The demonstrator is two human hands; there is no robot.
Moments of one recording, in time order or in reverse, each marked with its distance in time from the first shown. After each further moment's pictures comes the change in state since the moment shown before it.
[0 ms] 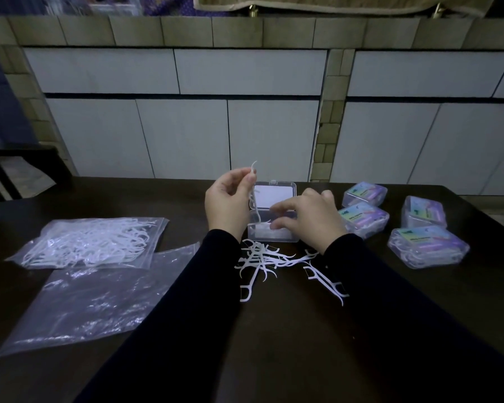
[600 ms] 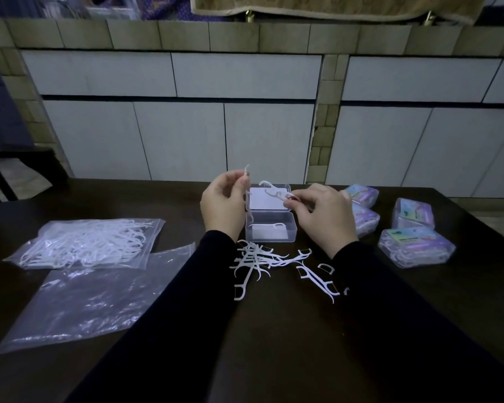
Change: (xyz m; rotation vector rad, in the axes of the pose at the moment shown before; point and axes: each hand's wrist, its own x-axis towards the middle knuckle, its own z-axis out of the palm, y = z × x) left_hand 0.002 -0.004 0.001 0.147 0.044 0.038; right_hand -0.012 0.014 -0.011 0.125 0.353 0.119
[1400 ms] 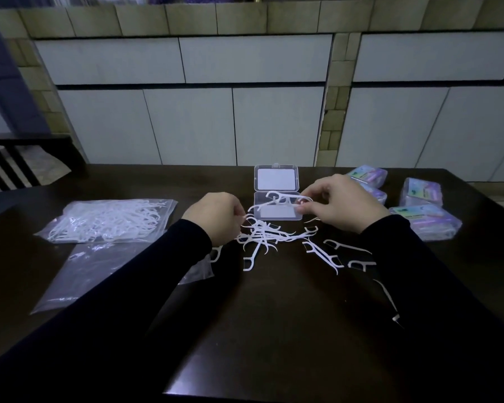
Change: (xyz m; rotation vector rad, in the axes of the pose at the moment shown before) left_hand -0.023 0.029 -0.060 1.156 -0.644 0.049; right_hand -0.009 -0.002 -0.042 0.117 -0.491 -0.002
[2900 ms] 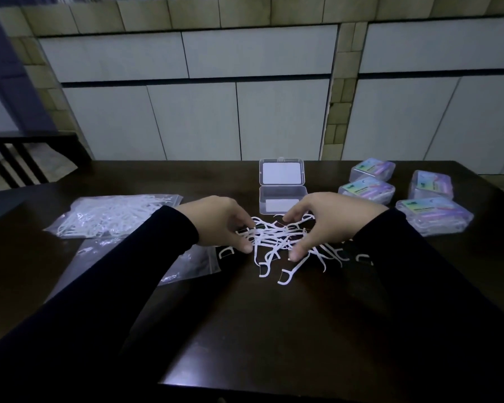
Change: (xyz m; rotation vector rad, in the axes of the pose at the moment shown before) left_hand -0.007 -0.015 -0.018 0.135 -0.370 0.219; right_hand -0.013 -0.039 0.000 -0.147 -0.552 0.062
